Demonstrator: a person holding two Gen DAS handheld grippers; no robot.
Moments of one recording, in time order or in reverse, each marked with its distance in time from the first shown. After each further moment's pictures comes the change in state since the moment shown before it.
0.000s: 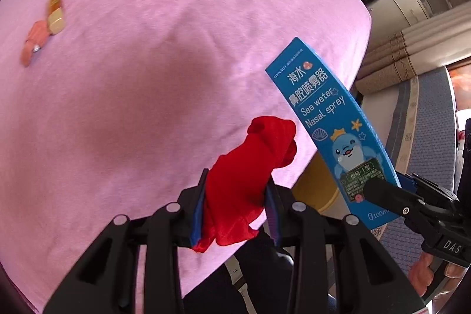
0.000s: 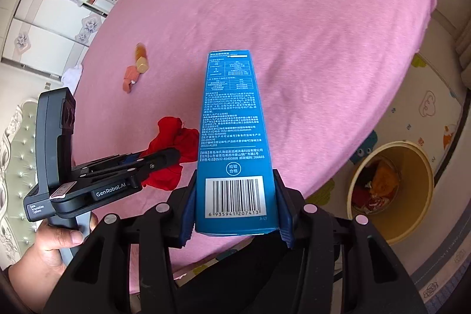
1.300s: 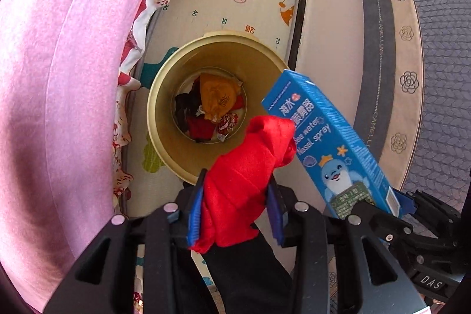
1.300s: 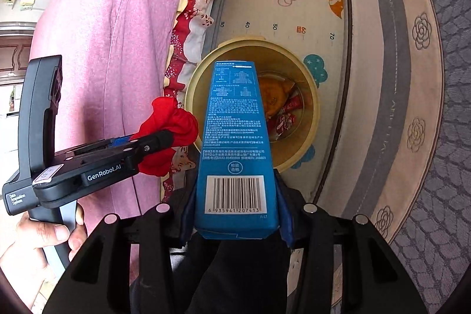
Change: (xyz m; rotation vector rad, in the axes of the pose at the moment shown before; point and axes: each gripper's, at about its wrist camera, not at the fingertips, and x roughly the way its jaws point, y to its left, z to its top) left arm 0.241 -0.285 -0.040 0.408 0.418 0.001; right arm -0.029 -0.294 -0.143 0.569 0.058 -0.139
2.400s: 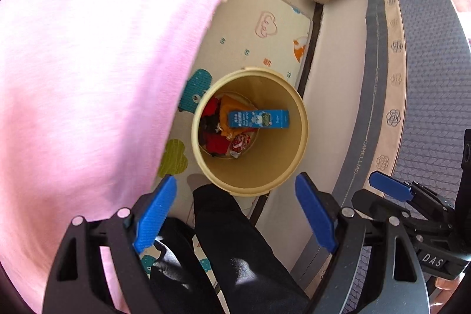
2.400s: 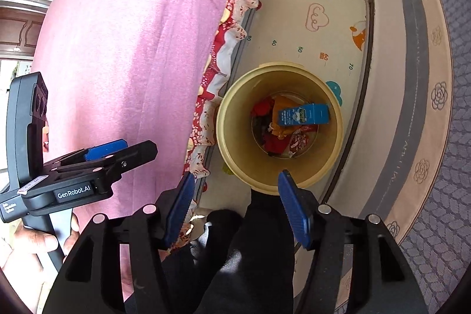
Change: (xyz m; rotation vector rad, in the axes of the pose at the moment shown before) left arm -0.084 0.075 -0.031 -0.117 -0.148 -0.024; right arm -0.019 0.101 0.010 -0.168 -0.035 -0.038
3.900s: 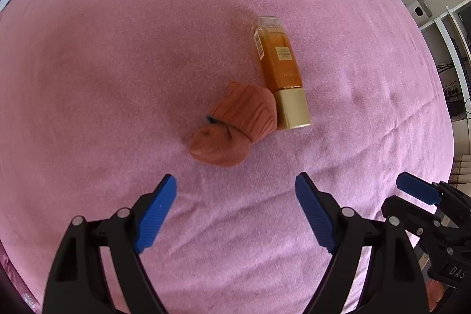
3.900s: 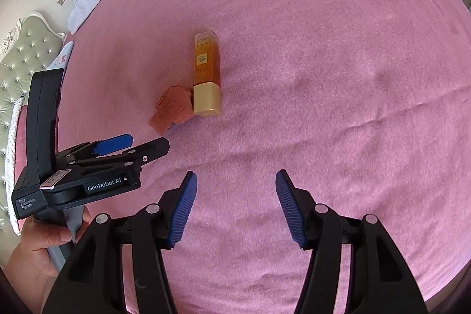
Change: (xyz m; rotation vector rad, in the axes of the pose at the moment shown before) left arm -0.212 0.551 -0.083 -0.738 -0.365 0.162; right arm 0.180 0.601 0.069 -0.852 0.130 0.089
